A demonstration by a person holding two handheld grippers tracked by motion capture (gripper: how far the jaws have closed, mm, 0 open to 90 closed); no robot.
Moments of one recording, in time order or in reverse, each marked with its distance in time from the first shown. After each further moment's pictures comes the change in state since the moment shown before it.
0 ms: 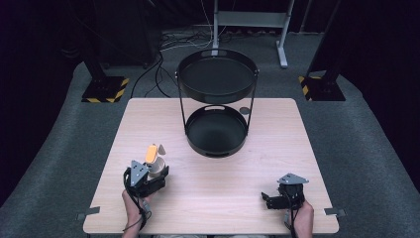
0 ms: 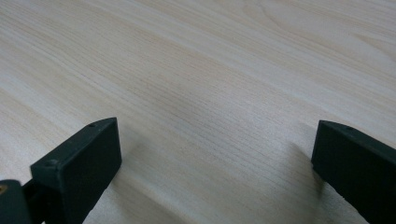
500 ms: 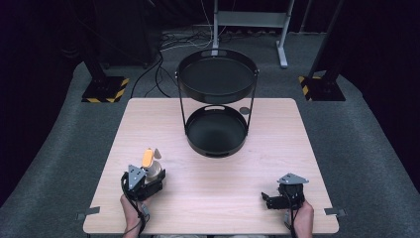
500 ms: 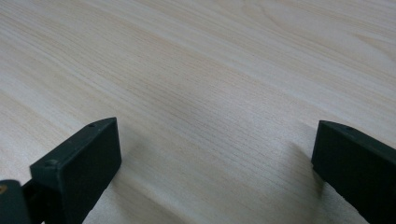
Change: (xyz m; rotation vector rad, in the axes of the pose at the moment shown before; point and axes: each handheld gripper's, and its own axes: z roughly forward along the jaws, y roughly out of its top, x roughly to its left) left arm 0.007 -0.021 -0.002 0.029 0.047 -0.047; right arm 0.000 0.000 0.000 0.000 -0.002 0.001
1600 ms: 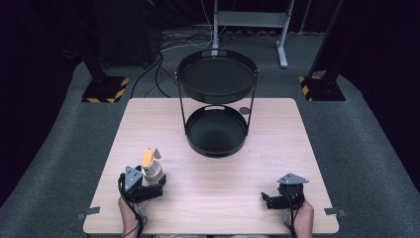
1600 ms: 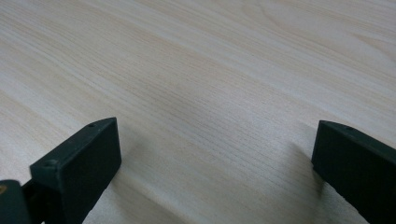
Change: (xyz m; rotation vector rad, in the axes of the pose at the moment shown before) left arm 0.005 -0.001 -0.005 0.006 -0.013 -0.015; right arm 0.000 0.000 0.000 0.000 -0.002 0.001
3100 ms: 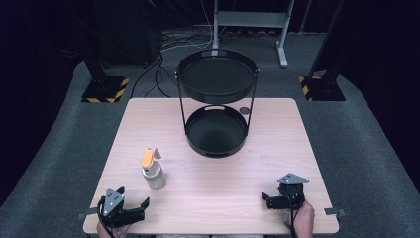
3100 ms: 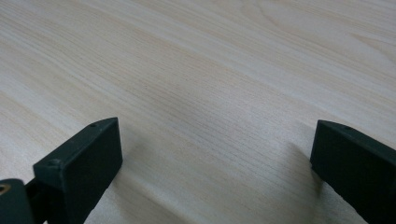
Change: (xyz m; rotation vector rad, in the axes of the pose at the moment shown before) left arm 0.022 -0.046 -0.060 0.080 -0.007 0.000; right arm 0.000 0.000 0.000 -0.002 0.000 0.003
